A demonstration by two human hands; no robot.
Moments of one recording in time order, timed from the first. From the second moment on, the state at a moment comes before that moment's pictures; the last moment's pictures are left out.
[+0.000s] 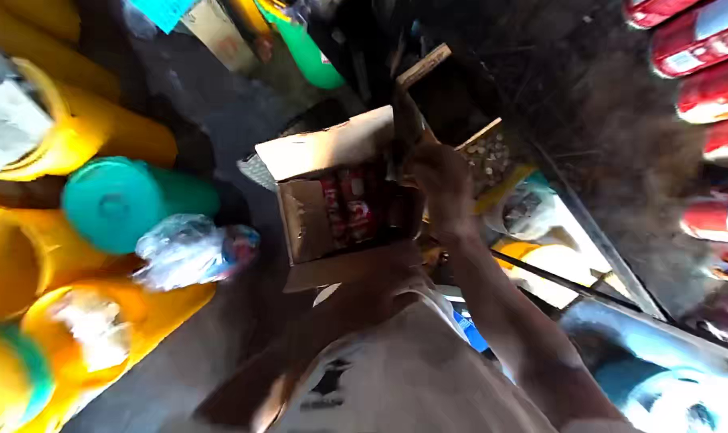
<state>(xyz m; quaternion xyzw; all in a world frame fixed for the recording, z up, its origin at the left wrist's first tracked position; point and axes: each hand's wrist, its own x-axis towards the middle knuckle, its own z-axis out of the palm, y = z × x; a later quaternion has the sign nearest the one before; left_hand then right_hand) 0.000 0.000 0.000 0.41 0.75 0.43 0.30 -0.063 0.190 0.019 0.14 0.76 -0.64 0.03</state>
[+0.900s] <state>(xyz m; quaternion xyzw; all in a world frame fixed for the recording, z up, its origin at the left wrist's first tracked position) -0.062 -0.124 -0.063 0.20 0.85 0.46 0.14 -0.025 0.271 0.092 0.19 0.90 -0.39 -0.06</state>
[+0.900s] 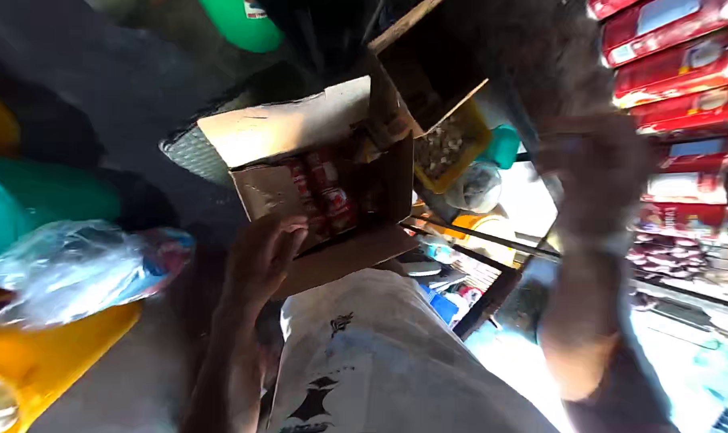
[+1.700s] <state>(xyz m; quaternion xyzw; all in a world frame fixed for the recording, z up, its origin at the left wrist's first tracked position) -0.030 -0.160 -0.034 0.02 0.78 0.60 0.18 -0.096 0.160 -0.131 -0.04 0.92 -0.04 0.40</state>
